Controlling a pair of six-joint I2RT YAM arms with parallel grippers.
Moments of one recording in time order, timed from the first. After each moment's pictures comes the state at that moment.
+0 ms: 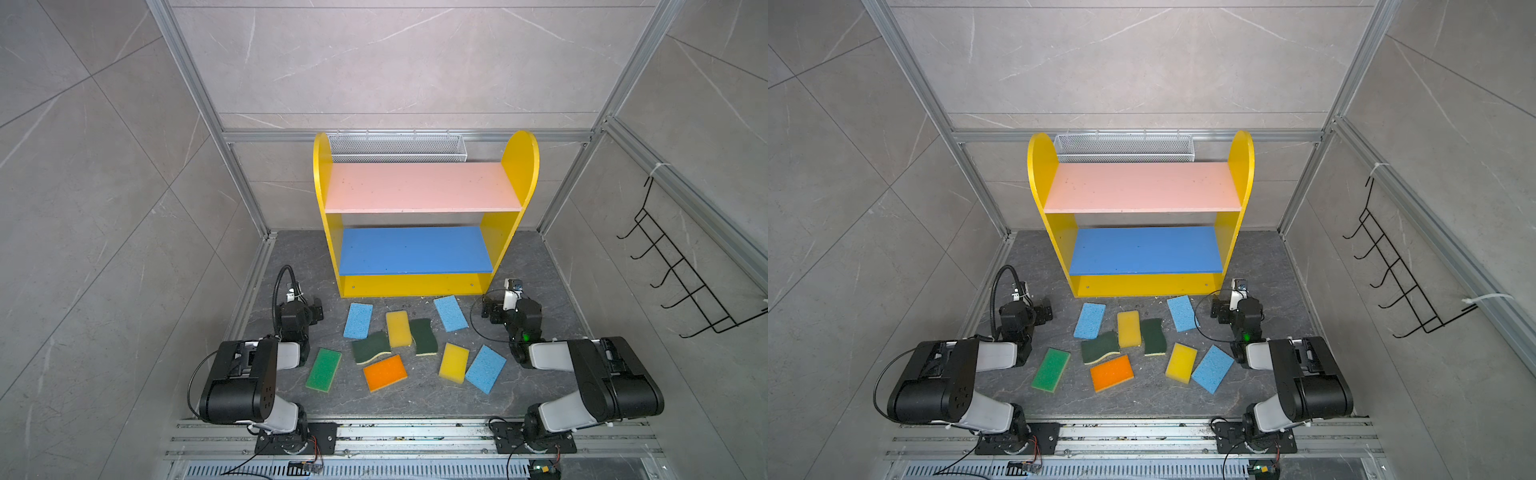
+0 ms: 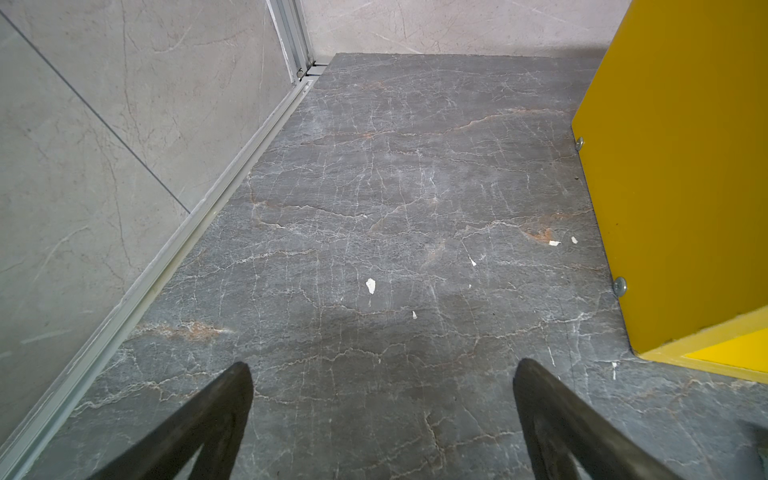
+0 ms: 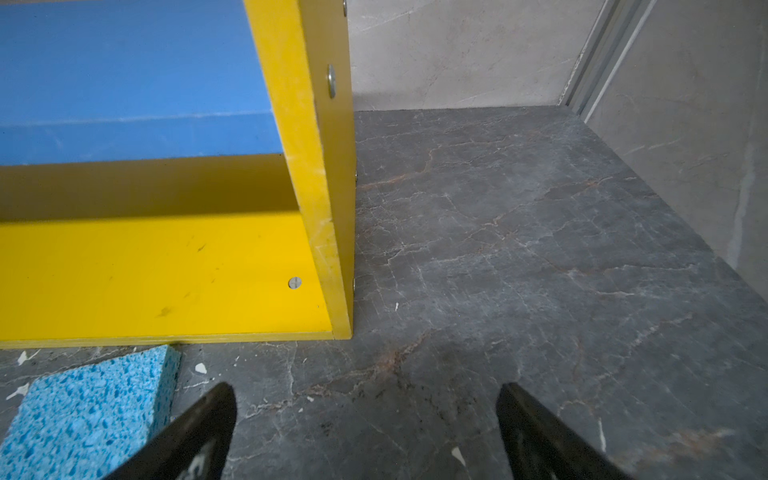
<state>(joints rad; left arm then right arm) -0.01 1.50 0.35 0.72 -0.23 -0.01 0.06 1.51 0.33 0.81 0.04 0.03</state>
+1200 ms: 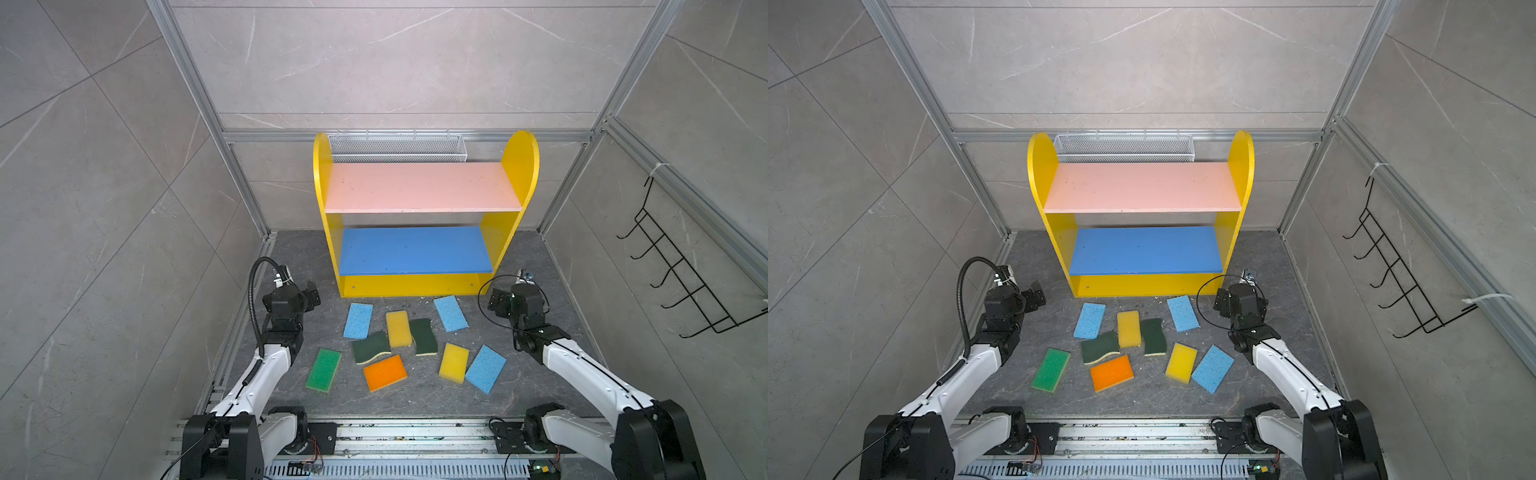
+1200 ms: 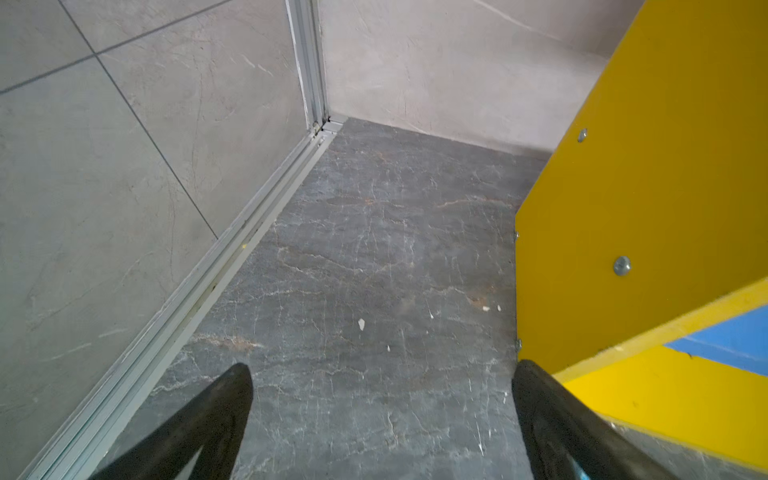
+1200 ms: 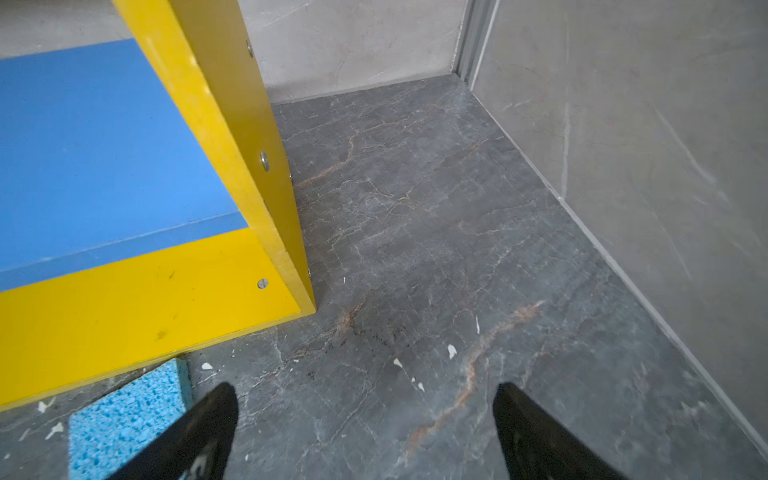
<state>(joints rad) -0.10 1.06 0.56 0.07 -0.30 -0.16 0.23 1.09 0.62 -0.16 0.43 0.33</state>
